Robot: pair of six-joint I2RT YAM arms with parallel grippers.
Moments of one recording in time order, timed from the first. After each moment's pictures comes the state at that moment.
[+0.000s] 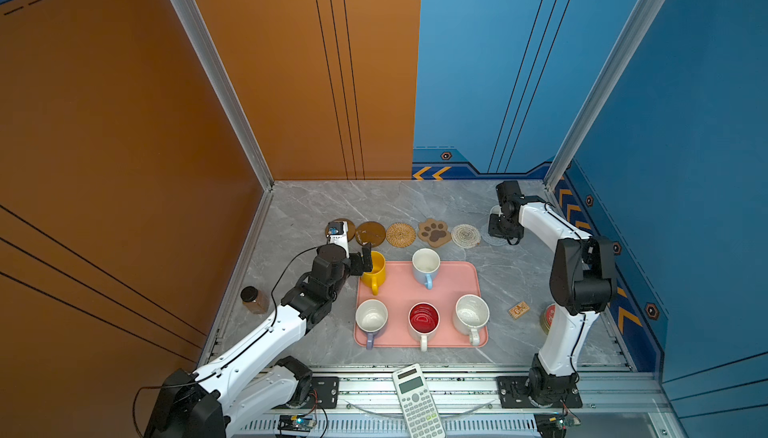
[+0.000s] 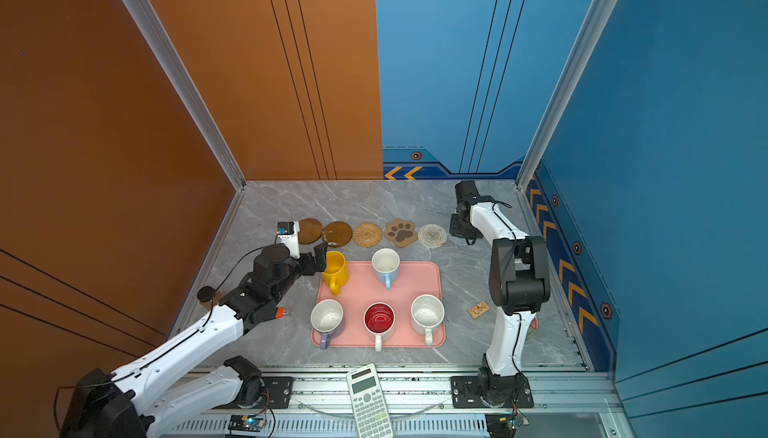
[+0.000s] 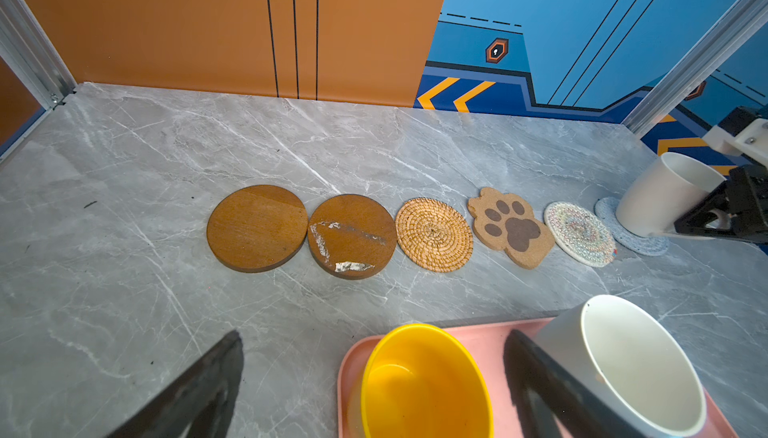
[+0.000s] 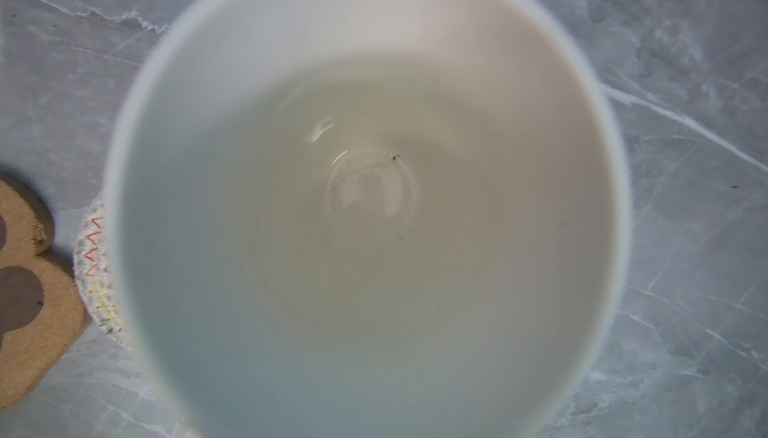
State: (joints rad) left arm -0.51 1.00 0.59 0.02 -0.29 -0.33; right arm 0.08 1.94 1.50 -0.77 0.15 0.29
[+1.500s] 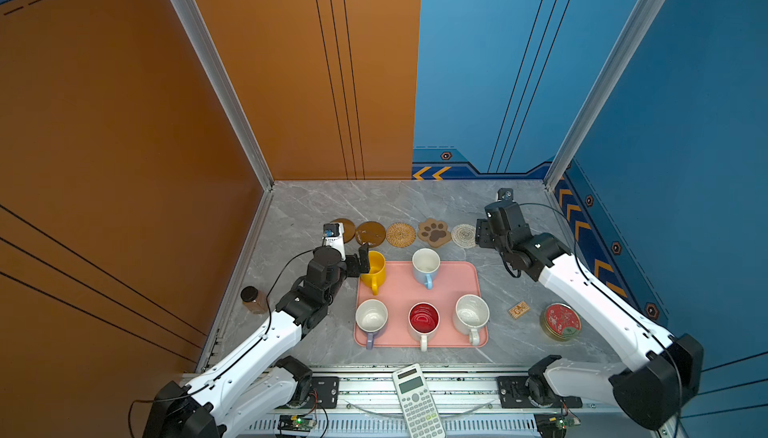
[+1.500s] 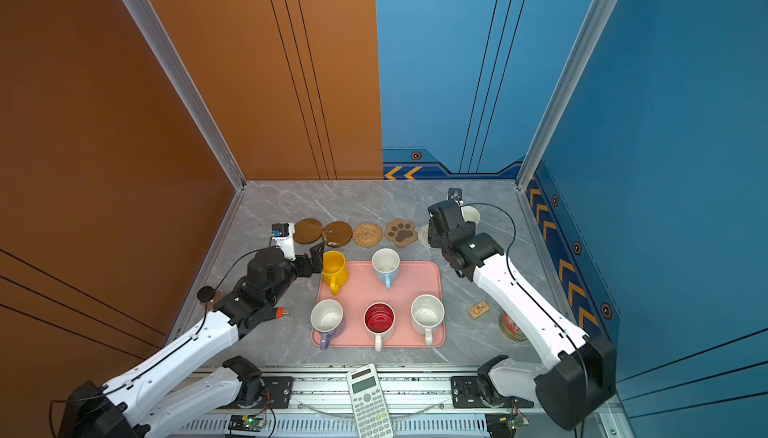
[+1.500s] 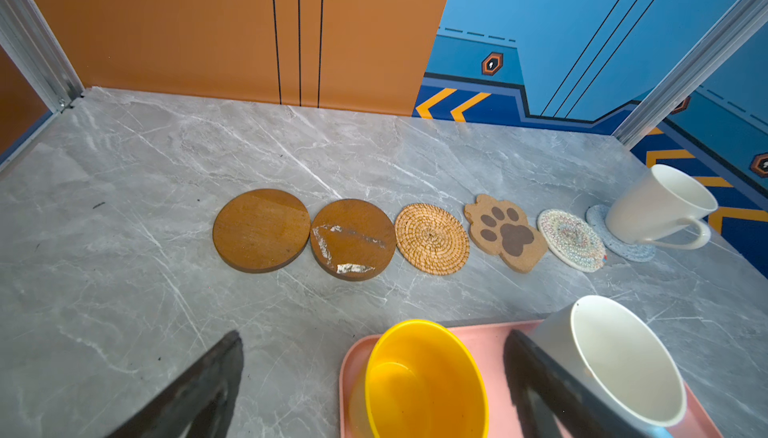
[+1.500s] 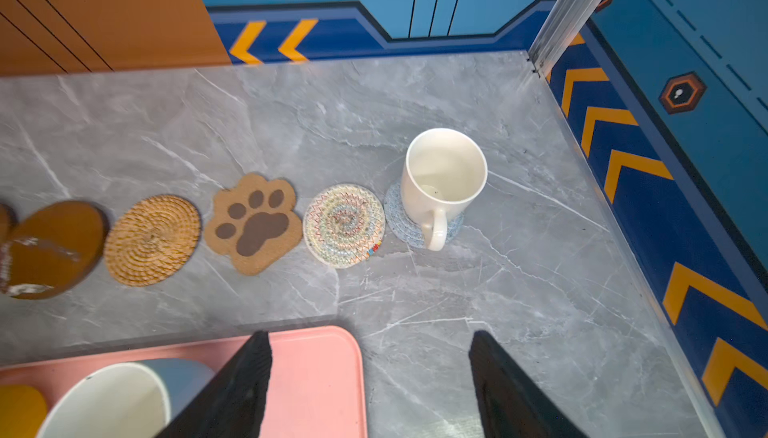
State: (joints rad) left arm -0.50 0.95 0.57 -0.01 -0.28 -0.34; right arm 0.52 1.20 1.11 -0.61 0.52 0.42
